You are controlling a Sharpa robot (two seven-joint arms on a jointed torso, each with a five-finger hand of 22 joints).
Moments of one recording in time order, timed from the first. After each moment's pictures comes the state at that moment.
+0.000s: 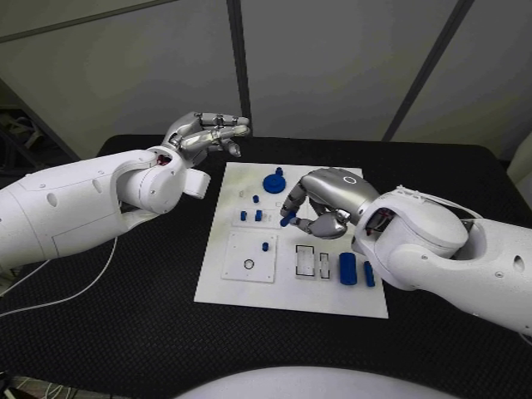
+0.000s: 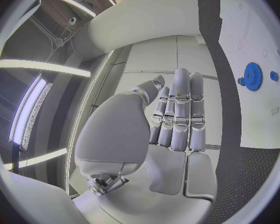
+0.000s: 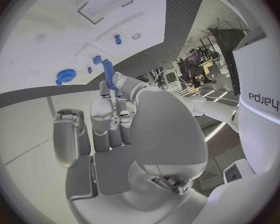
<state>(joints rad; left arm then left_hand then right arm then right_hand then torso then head) 1.24 -0.82 -0.01 1.37 -0.03 -0.19 0.36 1.40 -0.16 0.47 -0.02 0.06 1.10 0.16 0.07 0.08 1.17 0.09 0.10 0.07 1.30 0.01 0.67 0.42 0.20 1.03 0.11 0.69 0.77 1.10 -0.77 0.08 1.84 -1.71 -0.27 -0.28 1.42 -0.15 0.56 -0.03 0.08 1.18 0.10 0.11 0.14 1.27 0.08 0.10 0.11 1.46 -0.04 1.16 0.81 0.02 1.46 0.07 1.52 1.31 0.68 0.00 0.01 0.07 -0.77</state>
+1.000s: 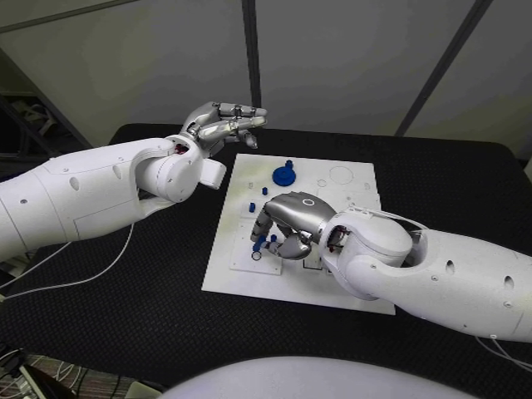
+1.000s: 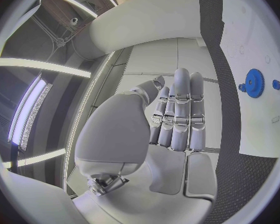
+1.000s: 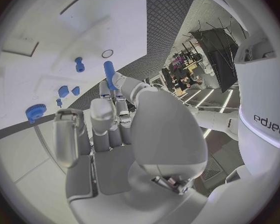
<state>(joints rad) 1.24 -0.80 -0.01 1.37 -0.03 -0.19 0.35 1.40 -0.16 0.47 -0.02 0.06 1.09 0.16 0.07 0.08 1.17 0.09 0.10 0.07 1.30 0.01 0.67 0.42 0.20 1.03 0.11 0.69 0.77 1.09 -0.58 -0.03 1.70 -1.68 -0.24 -0.21 1.42 -0.14 0.56 -0.03 0.08 1.18 0.10 0.10 0.14 1.27 0.08 0.09 0.11 1.46 -0.04 1.16 0.81 0.02 1.46 0.07 1.52 1.31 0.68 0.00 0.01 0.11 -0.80</state>
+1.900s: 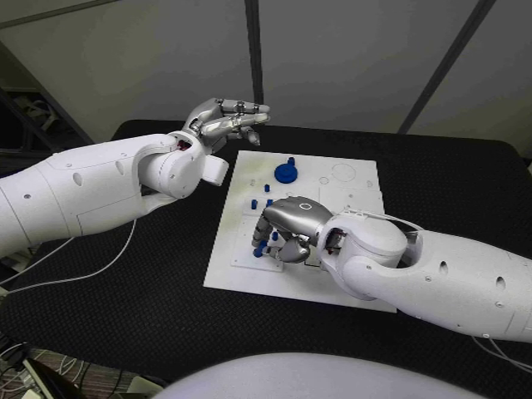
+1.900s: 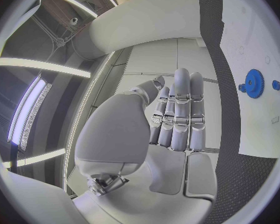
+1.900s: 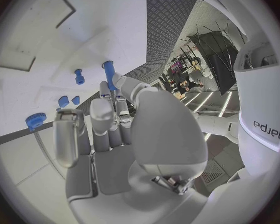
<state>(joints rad) 1.24 -0.80 -0.01 1.37 -0.03 -0.18 0.35 1.40 -0.16 0.47 -0.02 0.06 1.09 0.16 0.07 0.08 1.16 0.10 0.10 0.07 1.30 0.01 0.67 0.42 0.20 1.03 0.11 0.69 0.77 1.08 -0.56 -0.04 1.67 -1.69 -0.20 -0.20 1.41 -0.15 0.57 -0.03 0.08 1.18 0.10 0.10 0.14 1.27 0.08 0.09 0.11 1.46 -0.04 1.16 0.81 0.02 1.46 0.07 1.52 1.31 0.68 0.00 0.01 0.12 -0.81</state>
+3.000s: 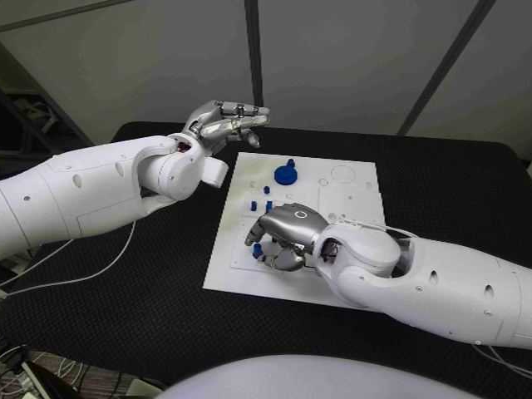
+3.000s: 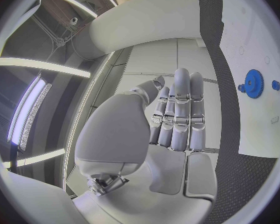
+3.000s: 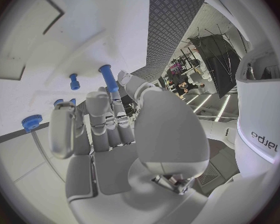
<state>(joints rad) 1.24 -0.80 -0.01 1.37 -0.03 -0.18 0.35 1.40 -0.16 0.47 -0.02 0.06 1.09 0.16 0.07 0.08 1.16 0.10 0.10 0.07 1.30 0.01 0.66 0.42 0.20 1.03 0.11 0.69 0.77 1.07 -0.54 -0.06 1.66 -1.73 -0.25 -0.19 1.32 -0.21 0.49 -0.01 0.06 0.99 0.14 0.06 0.10 1.05 0.10 0.06 0.07 1.42 0.01 1.07 0.63 0.04 1.47 0.11 1.36 1.31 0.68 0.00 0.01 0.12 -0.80</state>
